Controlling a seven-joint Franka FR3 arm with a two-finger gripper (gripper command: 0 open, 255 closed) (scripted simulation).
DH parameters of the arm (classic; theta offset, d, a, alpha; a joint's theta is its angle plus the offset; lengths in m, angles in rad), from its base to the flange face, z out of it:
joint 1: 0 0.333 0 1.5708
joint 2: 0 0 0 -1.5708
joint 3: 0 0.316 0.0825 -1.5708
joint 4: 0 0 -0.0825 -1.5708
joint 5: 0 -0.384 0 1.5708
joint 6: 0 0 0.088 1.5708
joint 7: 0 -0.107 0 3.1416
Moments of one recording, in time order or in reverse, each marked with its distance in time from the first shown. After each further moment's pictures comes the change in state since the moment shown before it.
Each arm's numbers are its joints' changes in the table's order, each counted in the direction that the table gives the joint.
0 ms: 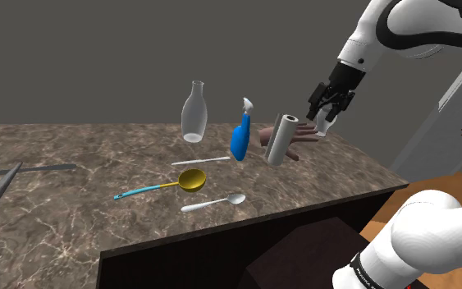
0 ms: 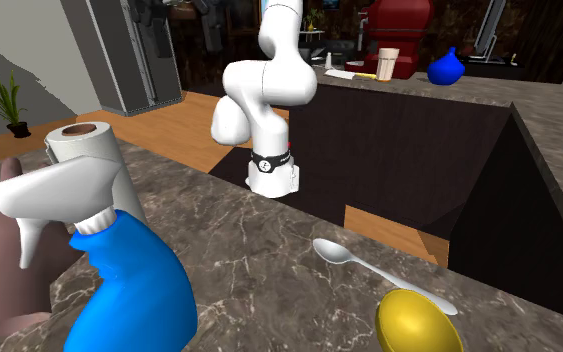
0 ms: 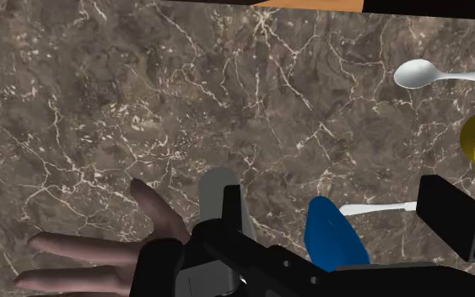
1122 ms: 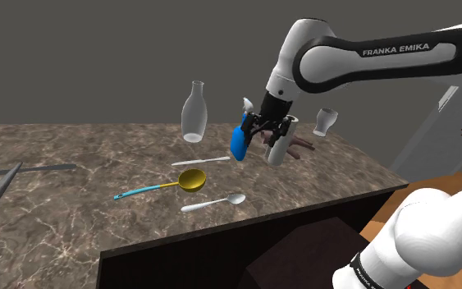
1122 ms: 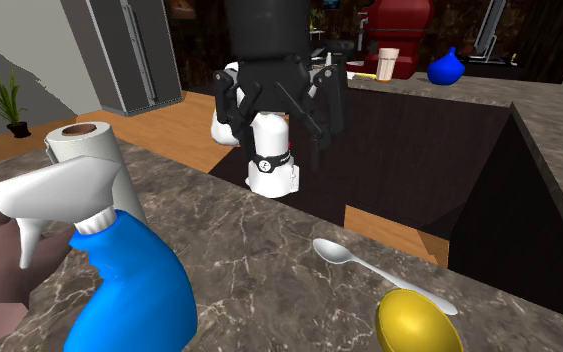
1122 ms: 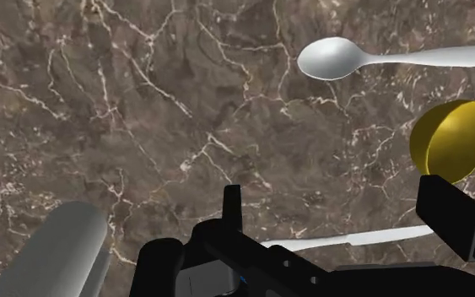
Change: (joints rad) arm 0.083 -0.327 0.259 0.018 -0.115 -0.338 -0.295
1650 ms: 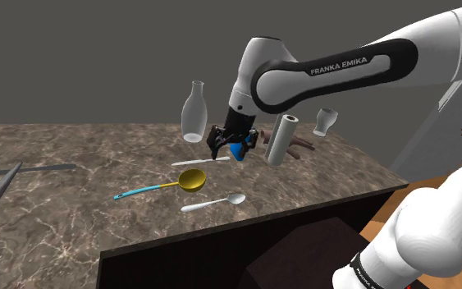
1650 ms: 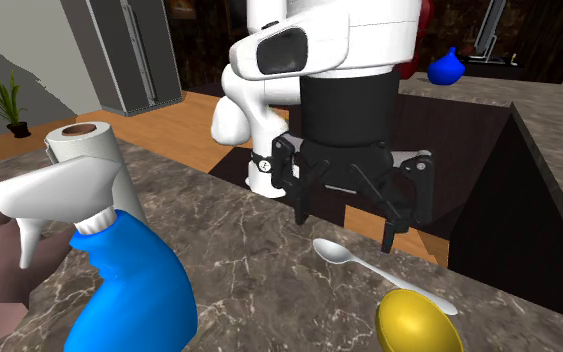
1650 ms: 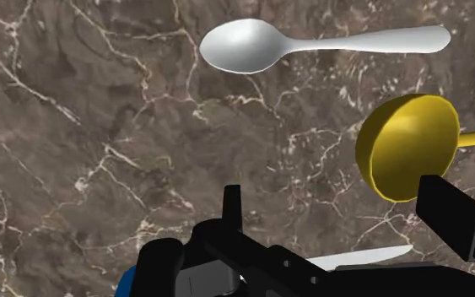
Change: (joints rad) arm 0.025 -0.263 0.117 -0.118 0.028 -0.139 -0.173
